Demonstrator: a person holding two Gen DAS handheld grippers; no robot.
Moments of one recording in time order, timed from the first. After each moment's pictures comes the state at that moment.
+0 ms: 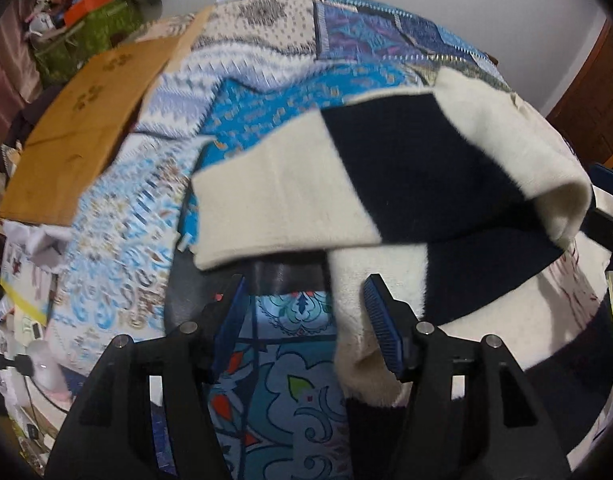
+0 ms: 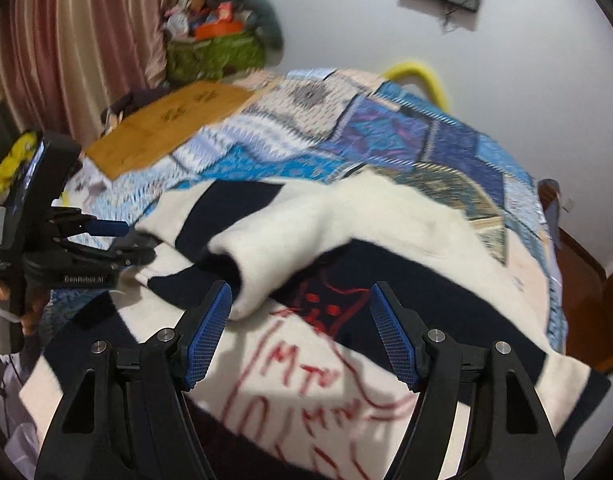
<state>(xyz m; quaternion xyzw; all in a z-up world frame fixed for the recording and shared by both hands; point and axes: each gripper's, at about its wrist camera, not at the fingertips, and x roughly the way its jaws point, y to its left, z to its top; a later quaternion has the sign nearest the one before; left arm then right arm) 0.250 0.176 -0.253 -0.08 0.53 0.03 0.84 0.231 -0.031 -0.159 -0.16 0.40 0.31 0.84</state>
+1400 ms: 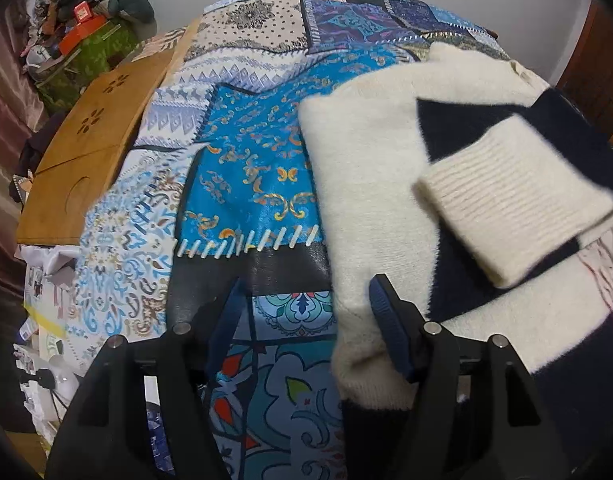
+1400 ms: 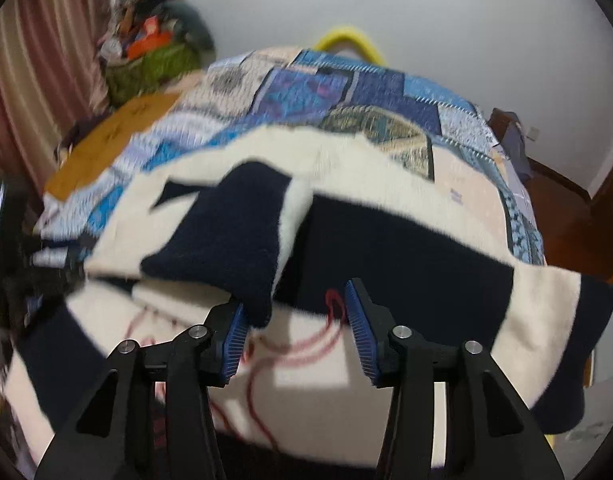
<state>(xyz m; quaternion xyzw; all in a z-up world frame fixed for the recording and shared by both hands) 0.250 0.158 -0.251 -0.01 0.53 0.05 0.85 0.239 -0.130 -0.168 -0.09 0.45 0.24 0.86</state>
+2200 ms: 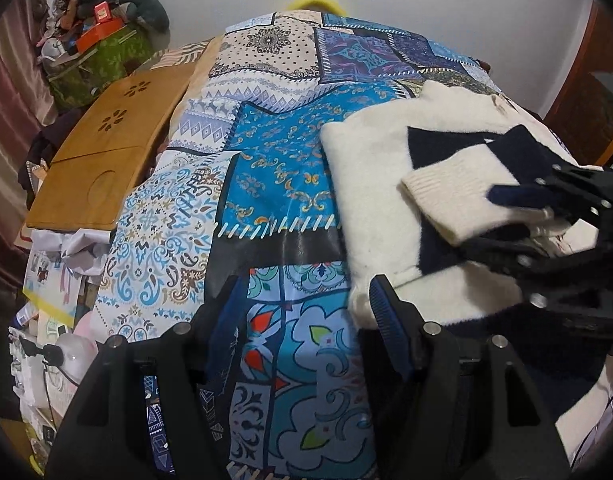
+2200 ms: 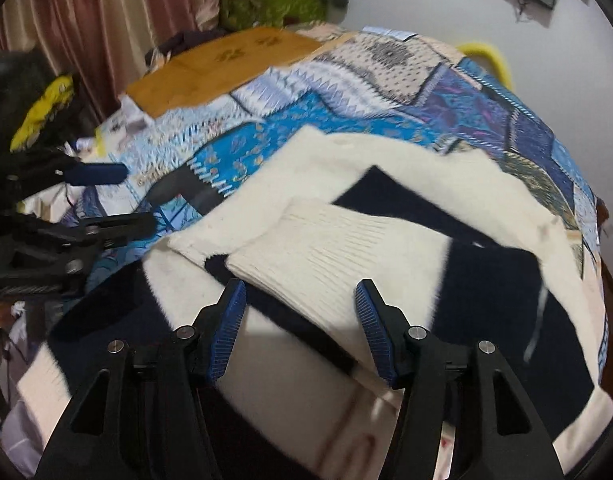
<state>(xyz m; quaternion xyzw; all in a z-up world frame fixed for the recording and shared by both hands) 0.199 0.175 -0.219 -0.04 0.49 0.04 0.87 0.214 0.037 -0.199 -0.22 0.45 0.38 0.78</state>
